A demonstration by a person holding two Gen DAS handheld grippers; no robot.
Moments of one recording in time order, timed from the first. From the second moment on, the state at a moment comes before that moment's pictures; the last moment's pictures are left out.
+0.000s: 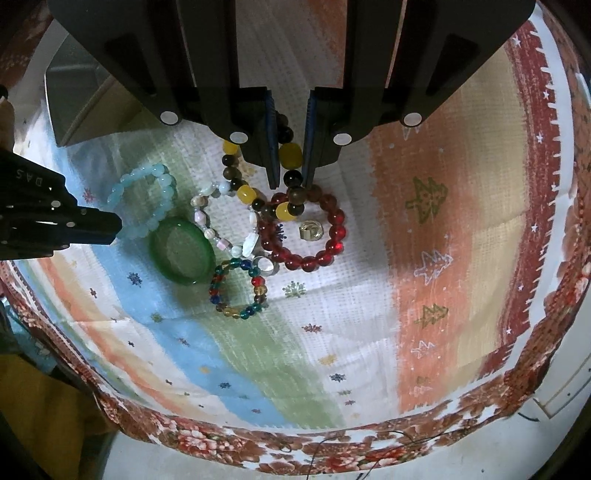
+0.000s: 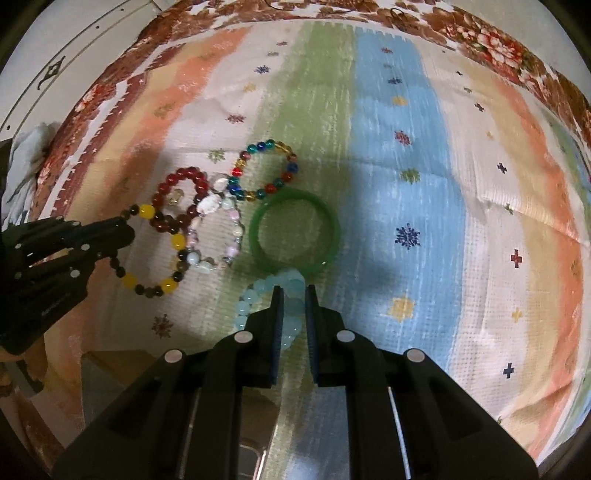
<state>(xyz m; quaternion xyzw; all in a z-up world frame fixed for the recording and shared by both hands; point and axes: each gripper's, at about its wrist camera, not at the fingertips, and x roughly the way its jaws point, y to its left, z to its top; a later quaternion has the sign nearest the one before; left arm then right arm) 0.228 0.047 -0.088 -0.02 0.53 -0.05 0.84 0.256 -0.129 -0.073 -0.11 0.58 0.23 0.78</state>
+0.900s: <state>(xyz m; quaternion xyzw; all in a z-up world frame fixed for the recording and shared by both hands) 0.199 0.046 -0.045 -0.04 0.49 -0.06 0.87 0.229 -0.139 -0.028 -0.08 0.54 0.25 0.80</state>
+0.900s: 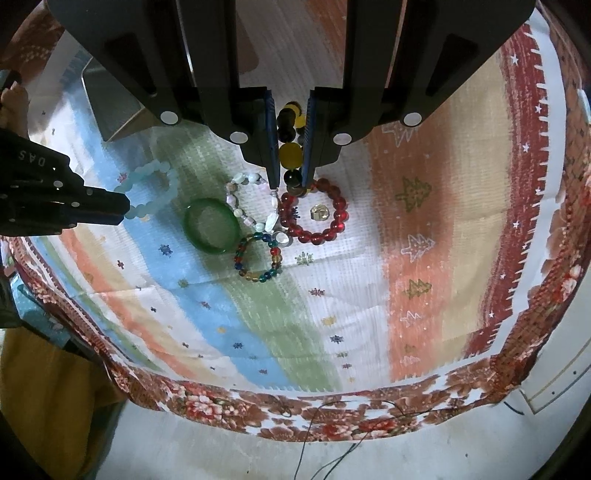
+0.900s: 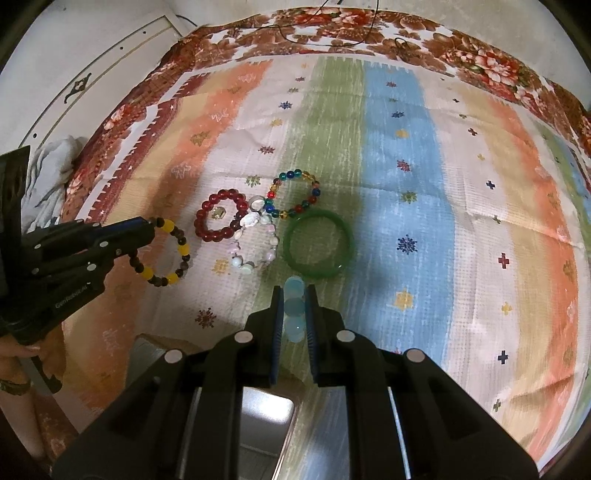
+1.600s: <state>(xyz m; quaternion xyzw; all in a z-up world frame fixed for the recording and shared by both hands) 0.162 0.024 0.004 -0.03 0.43 -0.09 0.90 0.200 -0.153 0.012 -0.08 0.50 0.27 0.82</state>
